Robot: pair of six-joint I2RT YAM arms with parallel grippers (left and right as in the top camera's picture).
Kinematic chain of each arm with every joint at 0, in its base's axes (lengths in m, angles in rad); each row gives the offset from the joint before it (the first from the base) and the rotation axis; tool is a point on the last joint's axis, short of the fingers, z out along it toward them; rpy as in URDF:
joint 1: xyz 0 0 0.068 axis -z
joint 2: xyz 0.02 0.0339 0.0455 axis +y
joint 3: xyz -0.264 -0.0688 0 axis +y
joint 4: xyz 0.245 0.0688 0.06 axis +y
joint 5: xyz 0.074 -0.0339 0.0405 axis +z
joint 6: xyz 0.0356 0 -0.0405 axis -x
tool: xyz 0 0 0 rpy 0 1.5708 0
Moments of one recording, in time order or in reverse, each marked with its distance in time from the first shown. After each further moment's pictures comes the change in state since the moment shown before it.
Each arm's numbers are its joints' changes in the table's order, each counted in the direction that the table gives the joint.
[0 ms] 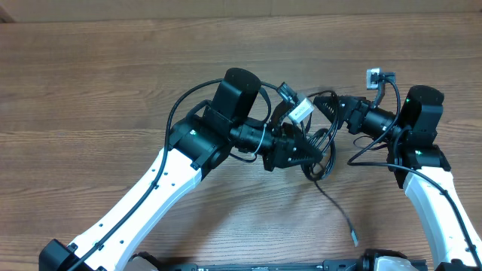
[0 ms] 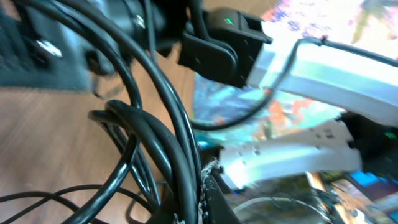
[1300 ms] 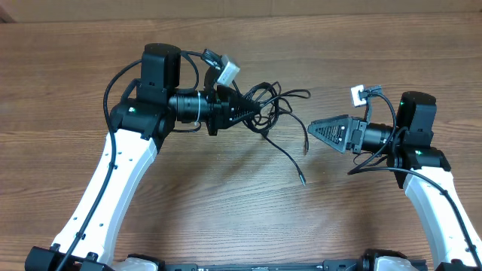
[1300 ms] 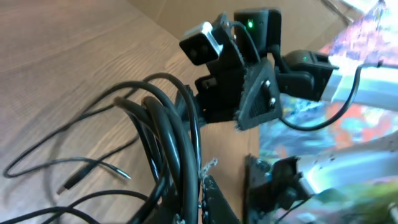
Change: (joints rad) left arm -0.392 0.000 0.000 0.113 -0.061 -0.355; right arm 0.000 0.000 0.000 0.215 0.402 0.161
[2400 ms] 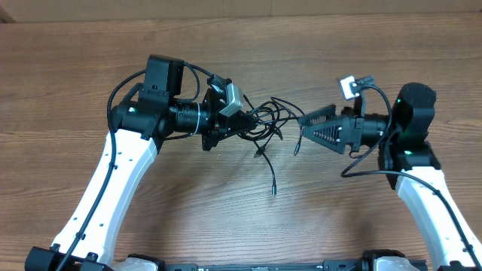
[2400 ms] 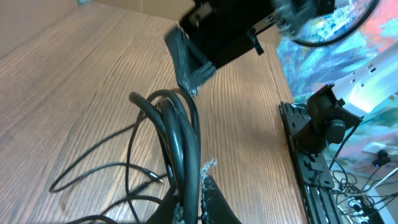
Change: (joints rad) left arm 0.000 0.000 0.000 0.228 0.030 -0.594; right arm -0.109 0.000 0.003 -0.575 0.117 -0.362
